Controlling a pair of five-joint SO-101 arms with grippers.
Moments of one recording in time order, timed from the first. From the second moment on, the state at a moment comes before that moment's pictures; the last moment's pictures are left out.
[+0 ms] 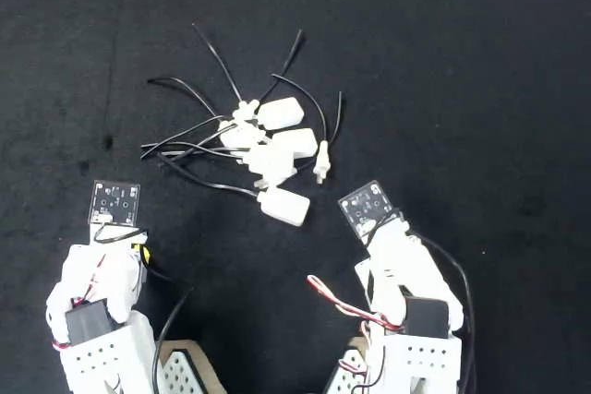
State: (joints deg) left arm -25.4 -103.8 96.7 68.6 -27.1; right arm 5.1 -103.2 96.8 73.3 33.4
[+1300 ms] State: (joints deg) left arm -25.4 -103.8 96.7 68.6 -27.1; right arm 0.3 -103.2 96.8 73.3 33.4
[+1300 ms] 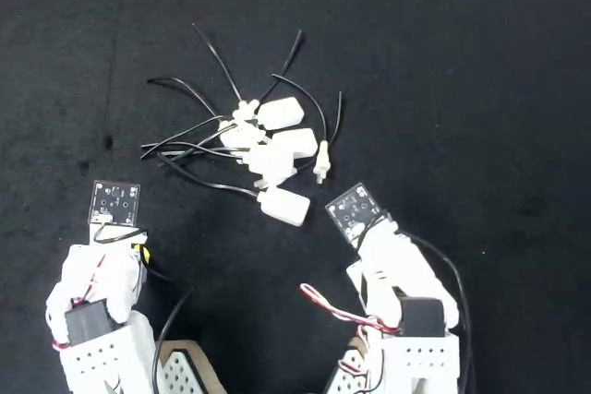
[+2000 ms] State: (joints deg) left arm -25.4 -103.8 96.7 68.6 -27.1; right arm 0.3 -103.2 96.8 71.2 36.4
